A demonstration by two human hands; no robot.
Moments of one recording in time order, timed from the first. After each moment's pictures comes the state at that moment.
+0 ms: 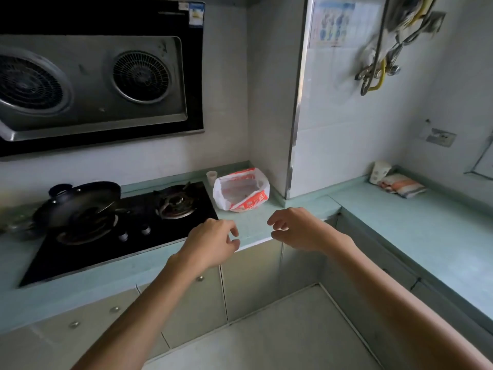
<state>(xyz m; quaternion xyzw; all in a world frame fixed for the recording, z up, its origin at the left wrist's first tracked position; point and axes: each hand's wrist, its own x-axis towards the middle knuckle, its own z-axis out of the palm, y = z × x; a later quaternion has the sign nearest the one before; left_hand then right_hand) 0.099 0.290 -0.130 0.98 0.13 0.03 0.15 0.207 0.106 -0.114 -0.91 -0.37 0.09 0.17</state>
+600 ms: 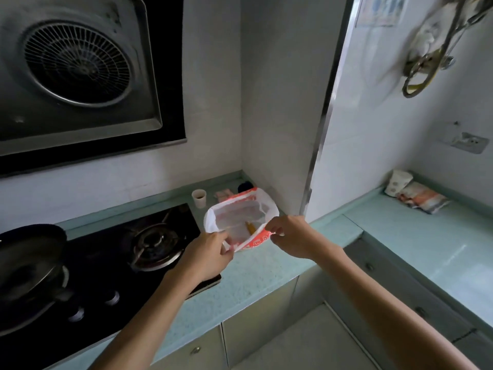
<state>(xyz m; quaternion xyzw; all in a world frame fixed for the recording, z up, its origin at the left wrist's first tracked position) 0.339 0.483 -0.176 0.97 0.08 0.00 0.23 0.436 0.287 -0.151 -0.92 -0.32 0.09 0.22</state>
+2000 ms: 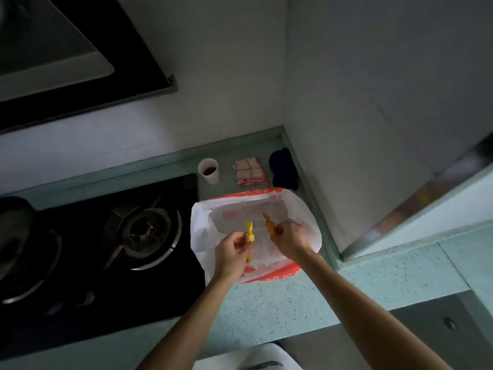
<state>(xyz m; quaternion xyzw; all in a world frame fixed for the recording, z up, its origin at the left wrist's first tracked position) 0.609 0.497 -0.386 0.74 0.43 0.09 0.51 0.741 0.393 -0.391 -0.90 -0.20 0.29 0.26</state>
